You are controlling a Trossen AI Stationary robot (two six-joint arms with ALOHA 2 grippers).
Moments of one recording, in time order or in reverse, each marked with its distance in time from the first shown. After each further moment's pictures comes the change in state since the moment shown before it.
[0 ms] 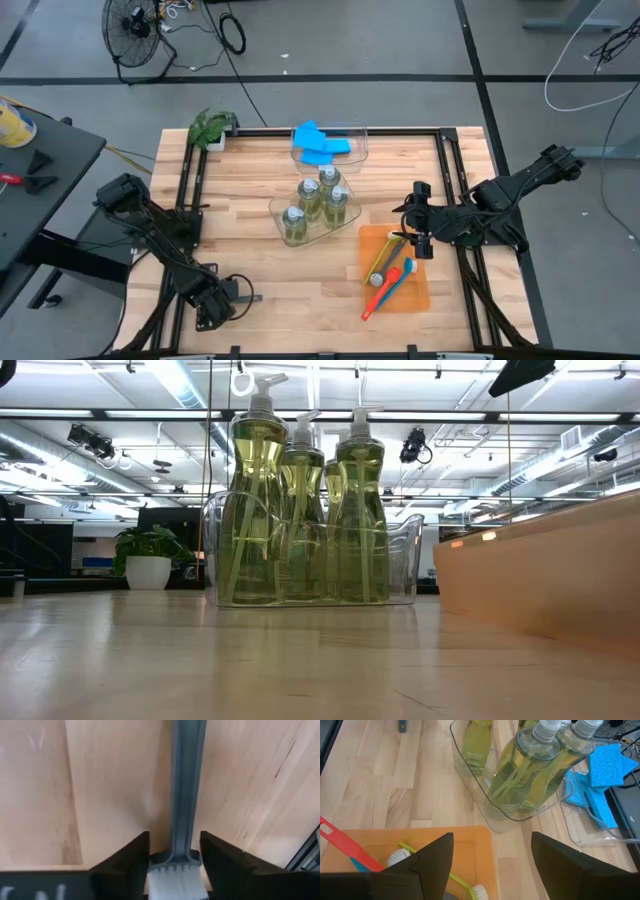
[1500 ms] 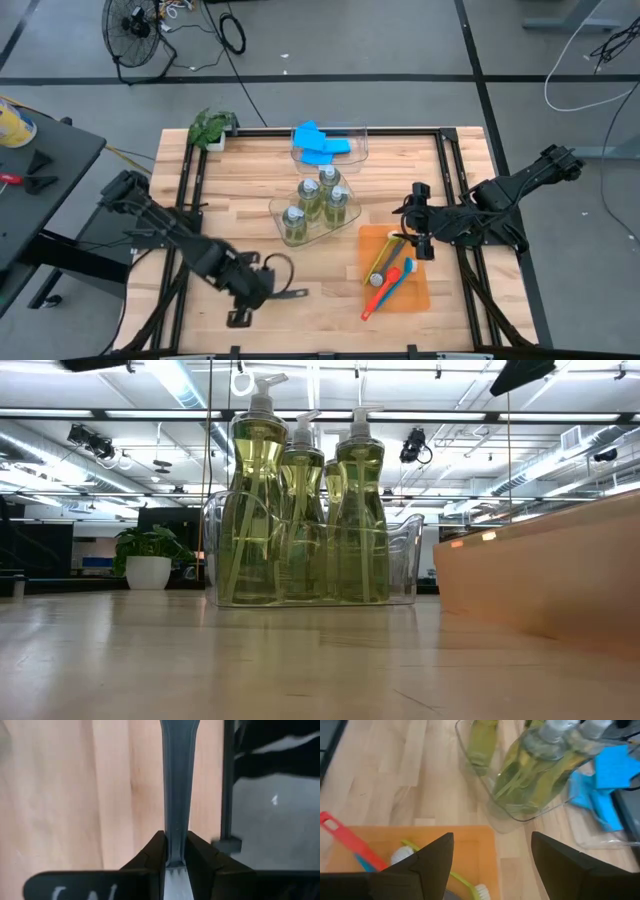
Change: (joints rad) left arm 0.254 -0.002 0.510 -0.243 -0.178 0.379; right arm 0.000 0.000 0.000 0.003 -0.014 -0.018
